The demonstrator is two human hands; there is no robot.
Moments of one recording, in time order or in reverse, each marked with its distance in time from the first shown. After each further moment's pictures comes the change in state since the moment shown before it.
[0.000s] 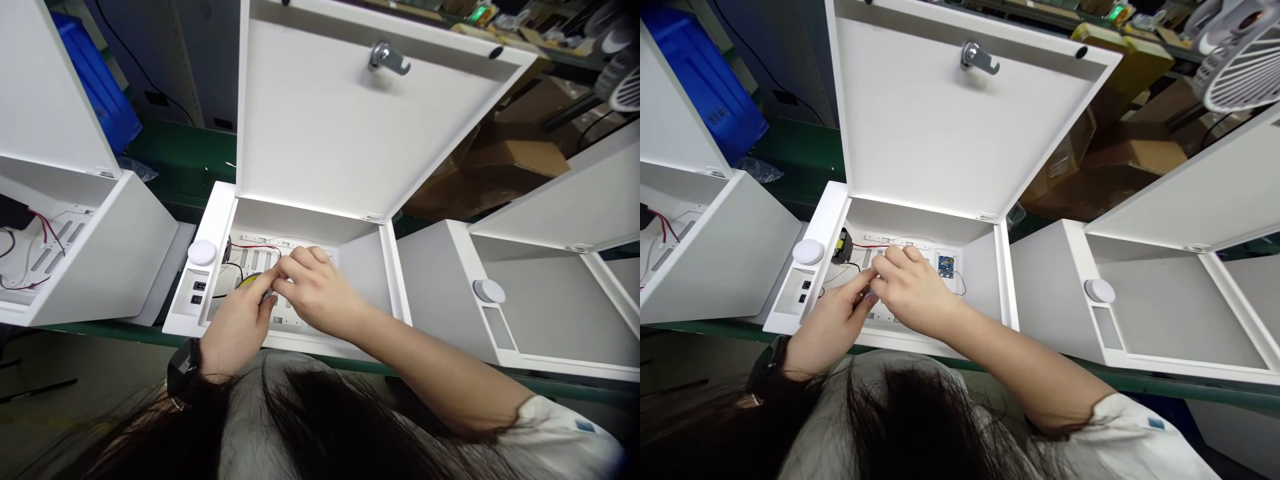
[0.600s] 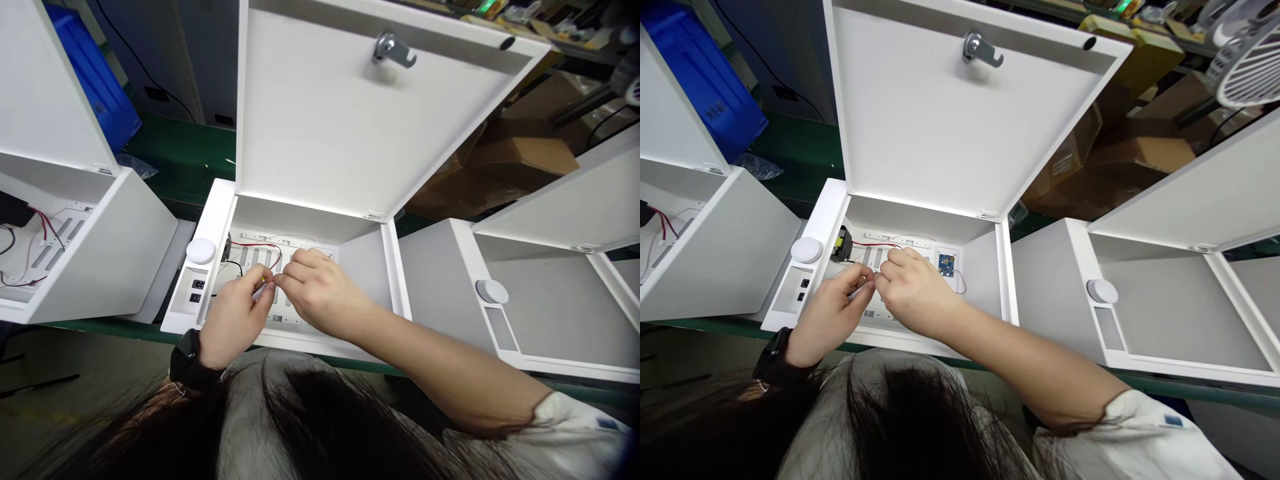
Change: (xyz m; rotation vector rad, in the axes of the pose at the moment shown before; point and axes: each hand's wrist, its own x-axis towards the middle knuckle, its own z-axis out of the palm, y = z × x) left_hand 0.006 -0.002 -0.001 -0.009 0.059 -0.046; right_hand 0.000 0.004 -0.002 0.076 -0.004 0.006
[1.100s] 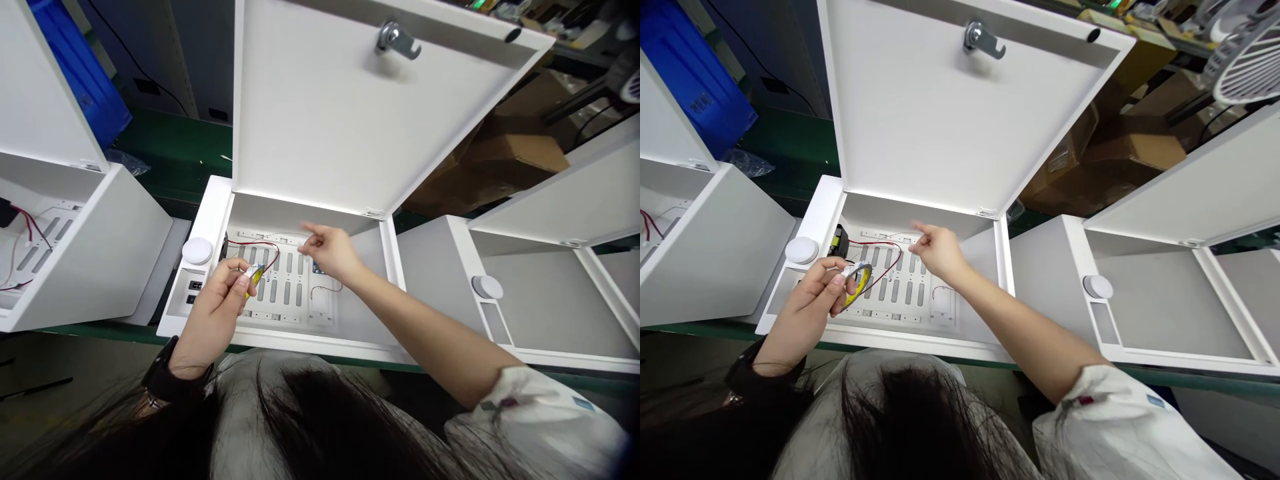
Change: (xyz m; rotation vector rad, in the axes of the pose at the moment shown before) left_hand -0.004 -0.023 -0.013 -0.639 0.034 -0.187; right_hand -0.021 0.069 0.056 0.614 -0.003 0.966
